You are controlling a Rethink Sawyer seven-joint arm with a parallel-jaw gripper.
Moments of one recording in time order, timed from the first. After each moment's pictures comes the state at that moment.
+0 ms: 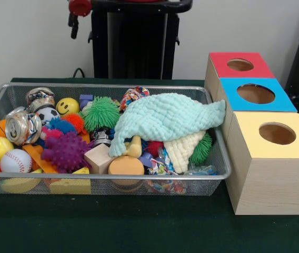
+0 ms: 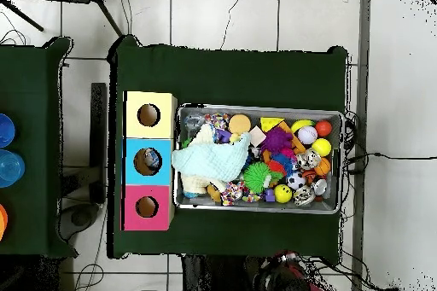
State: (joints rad) arm -0.44 -0.80 -0.42 2.22 -0.22 0.15 2.49
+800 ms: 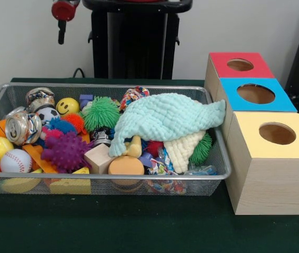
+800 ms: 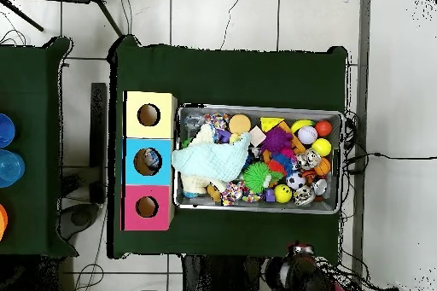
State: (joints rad) arm -0.57 -0.79 -0.36 2.22 -0.08 0.14 2.49
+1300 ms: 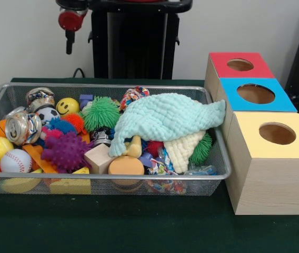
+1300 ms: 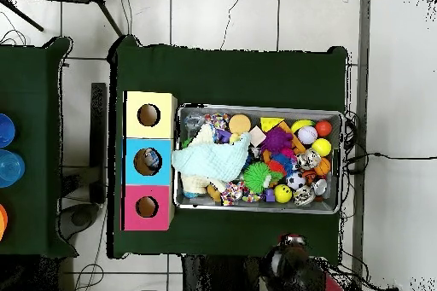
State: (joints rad) arm -0.55 -0.75 -0.31 2.25 0.06 0.08 2.49
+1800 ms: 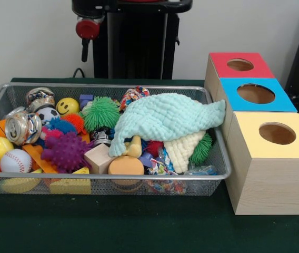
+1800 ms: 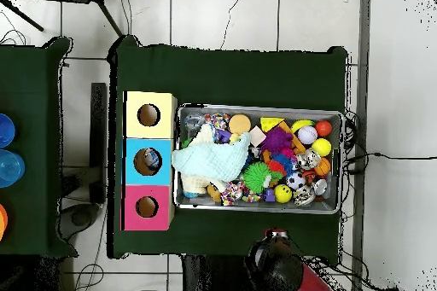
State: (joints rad) arm -0.46 -0.70 -0.30 2.27 0.10 0.03 2.49
